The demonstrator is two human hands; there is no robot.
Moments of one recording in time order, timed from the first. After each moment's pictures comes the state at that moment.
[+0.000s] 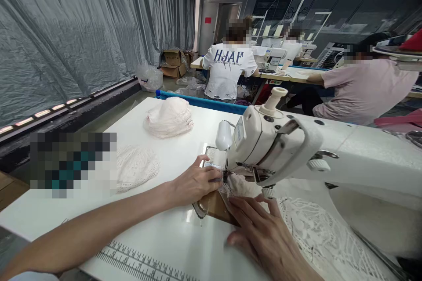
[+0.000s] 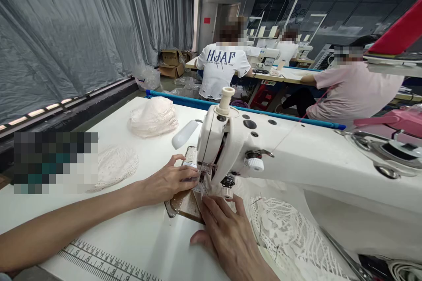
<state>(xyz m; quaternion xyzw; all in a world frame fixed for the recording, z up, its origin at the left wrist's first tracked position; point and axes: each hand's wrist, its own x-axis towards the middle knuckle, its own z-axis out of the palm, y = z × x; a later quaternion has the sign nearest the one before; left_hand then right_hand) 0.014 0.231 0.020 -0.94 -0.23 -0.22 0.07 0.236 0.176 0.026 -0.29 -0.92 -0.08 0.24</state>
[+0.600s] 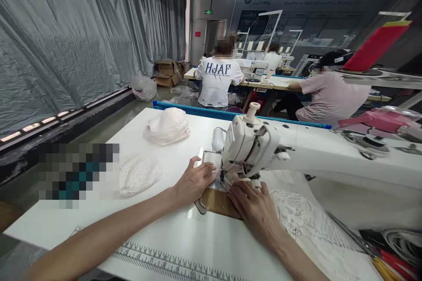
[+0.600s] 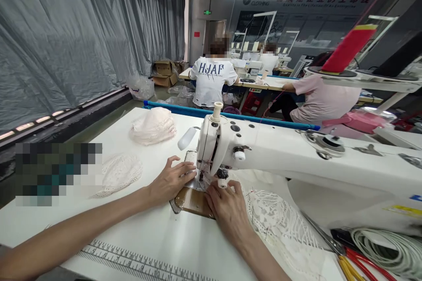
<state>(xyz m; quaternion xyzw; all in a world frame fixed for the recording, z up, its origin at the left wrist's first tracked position) 0.014 0.221 0.019 -0.91 -0.33 -0.25 0.04 0.229 0.190 0.021 -0.39 -0.88 -0.09 0.25</state>
